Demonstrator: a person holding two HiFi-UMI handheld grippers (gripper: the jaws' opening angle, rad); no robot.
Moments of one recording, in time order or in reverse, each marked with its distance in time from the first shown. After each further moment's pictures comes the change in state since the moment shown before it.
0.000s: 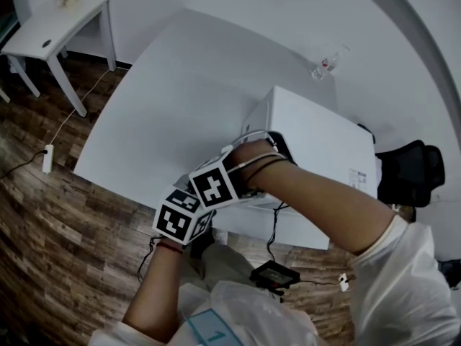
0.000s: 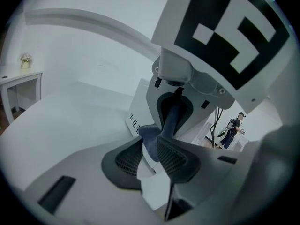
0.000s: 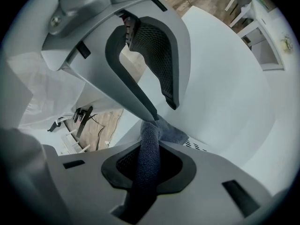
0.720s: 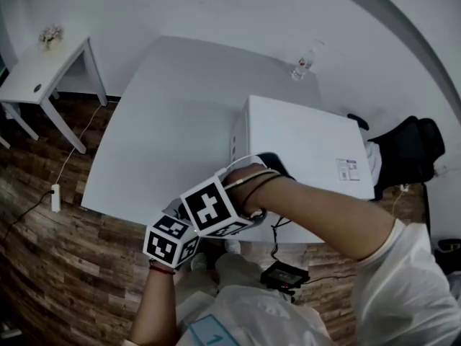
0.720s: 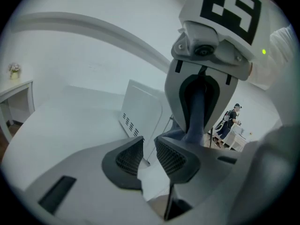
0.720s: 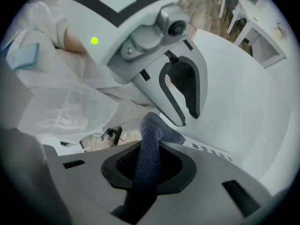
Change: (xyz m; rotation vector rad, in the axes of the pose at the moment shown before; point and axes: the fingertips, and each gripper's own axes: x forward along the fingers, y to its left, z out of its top) left arm -0.036 -0.017 -0.009 0.105 0.043 -0.061; right arm -0.049 0.074 0.034 0.034 -0.263 0.174
